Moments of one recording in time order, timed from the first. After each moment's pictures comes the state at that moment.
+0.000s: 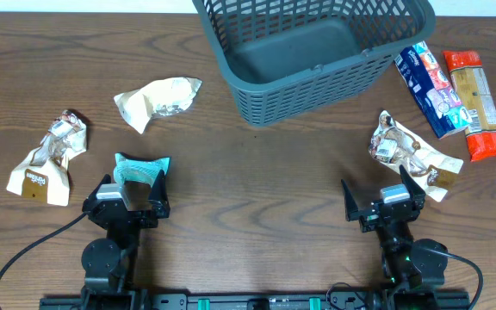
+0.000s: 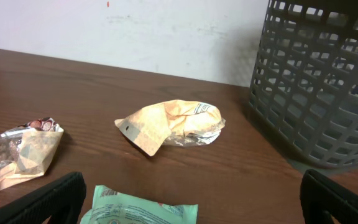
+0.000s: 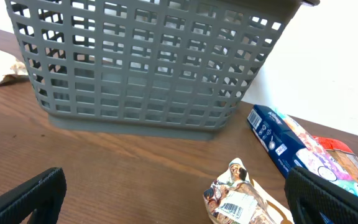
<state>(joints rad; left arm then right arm) -0.07 0.03 0.02 -0.11 -0.04 -0.16 0.02 0.01 0.04 -0.13 -0.16 -0.21</state>
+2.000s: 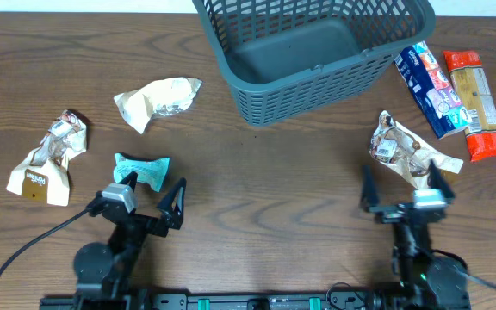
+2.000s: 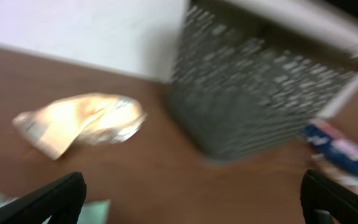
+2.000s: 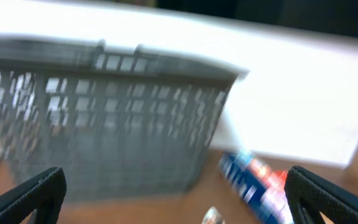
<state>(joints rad) -0.07 0.04 0.14 -0.16 0.29 -0.35 0.02 0.02 0.19 0.00 -0.04 -0.10</state>
